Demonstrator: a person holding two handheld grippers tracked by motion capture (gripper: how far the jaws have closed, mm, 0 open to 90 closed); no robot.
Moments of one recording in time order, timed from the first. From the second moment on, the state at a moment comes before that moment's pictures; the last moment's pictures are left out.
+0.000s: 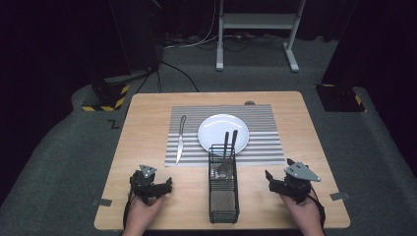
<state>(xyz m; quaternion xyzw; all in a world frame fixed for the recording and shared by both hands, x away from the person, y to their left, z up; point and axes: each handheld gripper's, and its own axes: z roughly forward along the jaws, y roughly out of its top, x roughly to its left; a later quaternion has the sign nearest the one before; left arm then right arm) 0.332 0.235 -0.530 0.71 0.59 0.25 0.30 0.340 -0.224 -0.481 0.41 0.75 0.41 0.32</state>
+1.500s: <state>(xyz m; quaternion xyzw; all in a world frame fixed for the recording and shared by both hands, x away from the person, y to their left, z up) 0.332 0.235 -0.530 0.71 0.58 0.24 0.30 0.364 -0.110 -0.413 0.36 0.70 0.51 0.33</state>
